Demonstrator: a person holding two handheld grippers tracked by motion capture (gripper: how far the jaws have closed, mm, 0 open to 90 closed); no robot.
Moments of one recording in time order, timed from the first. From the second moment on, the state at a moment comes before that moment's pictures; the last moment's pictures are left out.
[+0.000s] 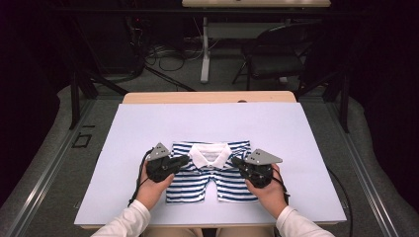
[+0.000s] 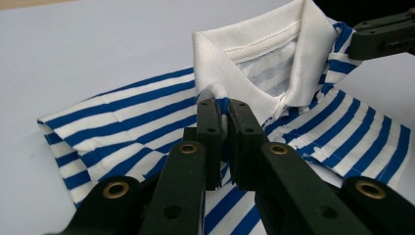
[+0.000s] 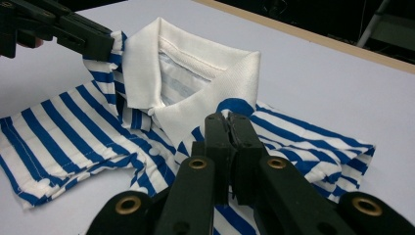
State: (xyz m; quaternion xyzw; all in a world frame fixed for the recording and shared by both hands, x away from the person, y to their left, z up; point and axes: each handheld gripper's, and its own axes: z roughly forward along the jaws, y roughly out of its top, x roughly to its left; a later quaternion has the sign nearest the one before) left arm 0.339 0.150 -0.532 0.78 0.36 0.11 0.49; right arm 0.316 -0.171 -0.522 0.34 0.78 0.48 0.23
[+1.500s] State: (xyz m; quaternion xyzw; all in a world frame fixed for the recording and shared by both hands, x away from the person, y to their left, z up) left arm 0.299 0.156 -0.556 0.78 0.36 0.08 0.50; right arm 0.283 -0.182 -0.551 0.35 0.79 0.48 0.19
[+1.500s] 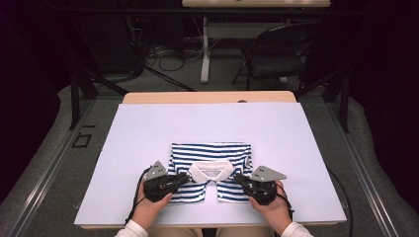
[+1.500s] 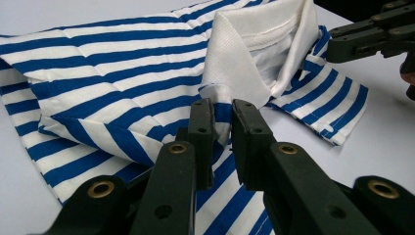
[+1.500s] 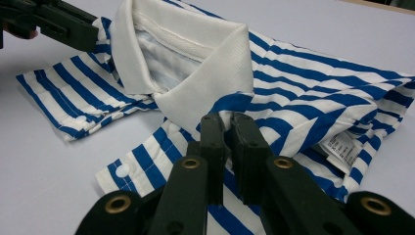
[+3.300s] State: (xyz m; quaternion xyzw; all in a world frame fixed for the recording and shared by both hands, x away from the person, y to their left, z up) left arm 0.283 0.177 -0.557 0.78 0.38 0.11 0.48; right arm 0.273 -0.198 -0.555 0.37 0.77 0.48 0.19
